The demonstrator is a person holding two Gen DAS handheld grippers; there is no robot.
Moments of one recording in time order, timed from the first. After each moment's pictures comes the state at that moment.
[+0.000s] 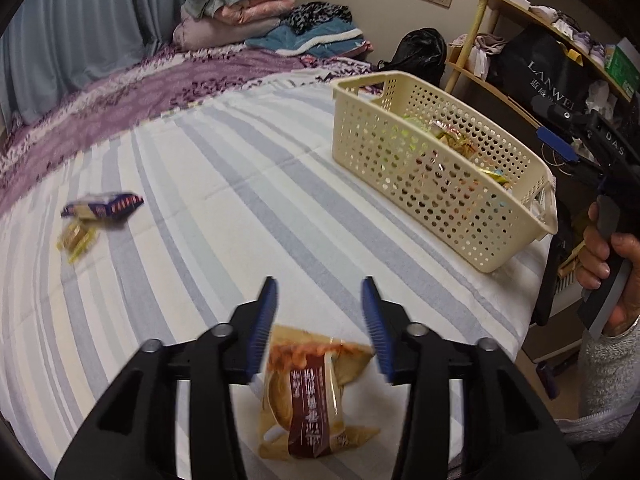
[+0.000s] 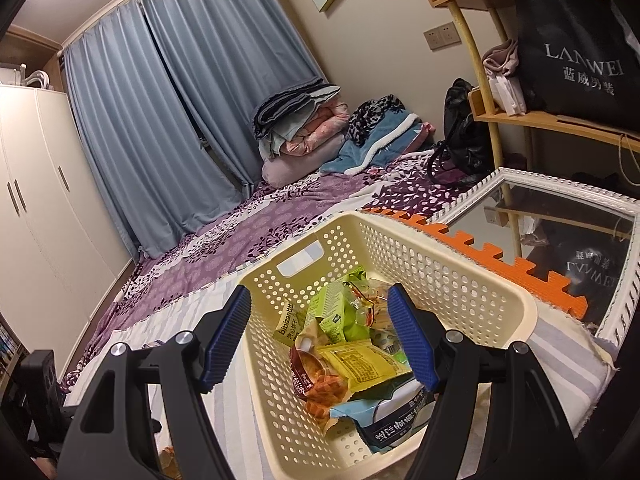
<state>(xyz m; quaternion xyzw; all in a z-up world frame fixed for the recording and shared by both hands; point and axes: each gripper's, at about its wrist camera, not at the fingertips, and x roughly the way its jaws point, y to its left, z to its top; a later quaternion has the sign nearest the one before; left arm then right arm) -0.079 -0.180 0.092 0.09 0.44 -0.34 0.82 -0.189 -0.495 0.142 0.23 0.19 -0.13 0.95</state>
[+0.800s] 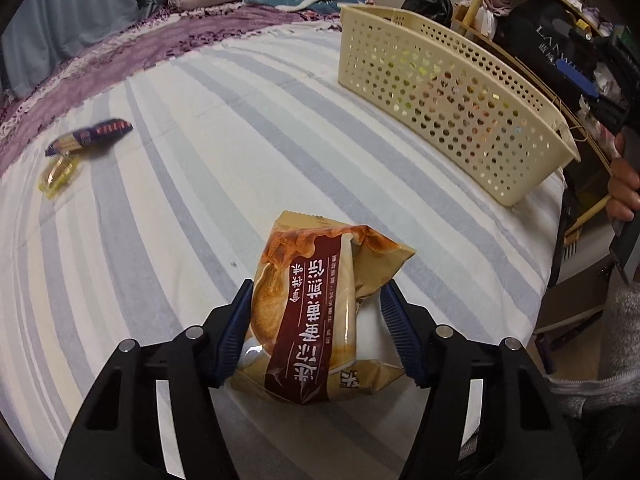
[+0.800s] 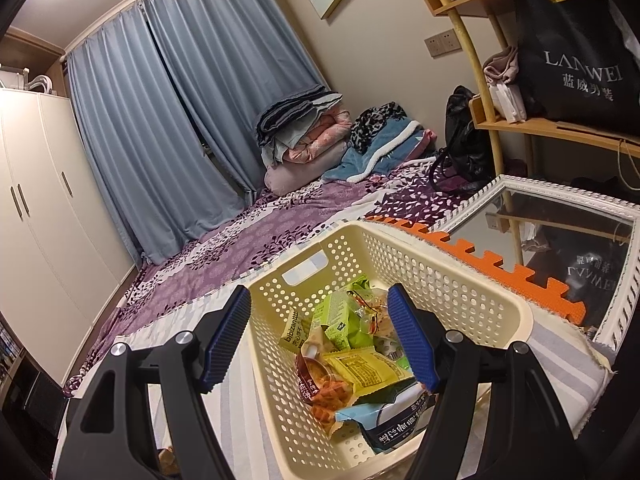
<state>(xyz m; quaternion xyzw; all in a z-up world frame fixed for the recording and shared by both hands) -0.098 -0.169 0.044 0.11 0.49 -0.34 0.80 -0.192 -0.492 0.150 0.23 0.18 -0.12 0.95</state>
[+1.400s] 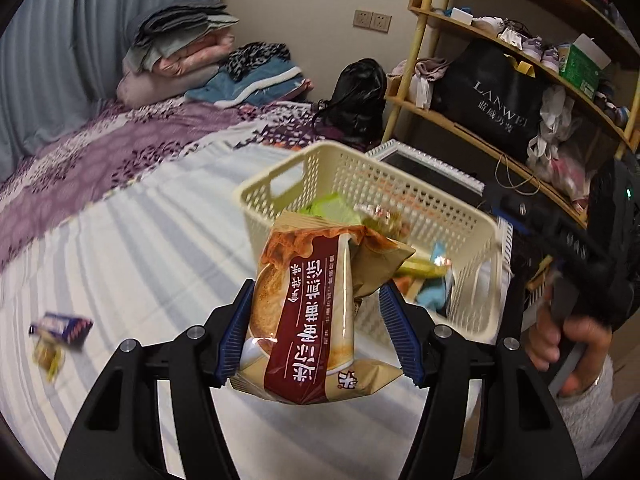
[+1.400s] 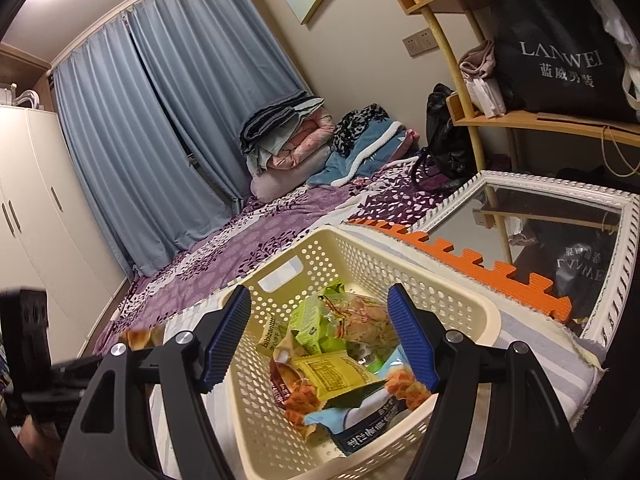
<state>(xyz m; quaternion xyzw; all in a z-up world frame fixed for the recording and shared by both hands) -0.058 -0.284 0.163 0.10 0.36 -0.43 0.82 -0.203 -0.519 0.139 0.25 0.17 -0.15 0.94</state>
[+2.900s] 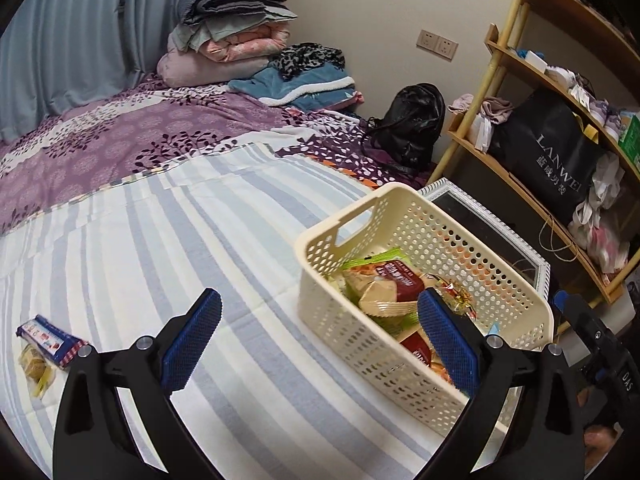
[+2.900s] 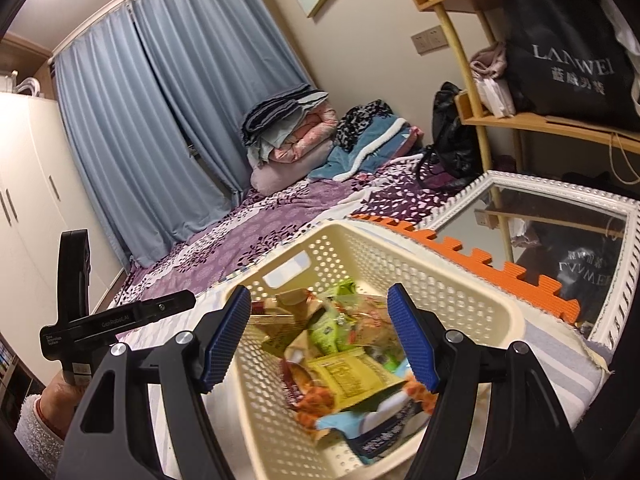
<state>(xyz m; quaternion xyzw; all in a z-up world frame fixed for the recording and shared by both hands) 0.030 -0.288 0.145 0.02 0.39 -0.37 0.84 -0.182 -0.498 0.144 0.23 0.18 -0.14 0.95</state>
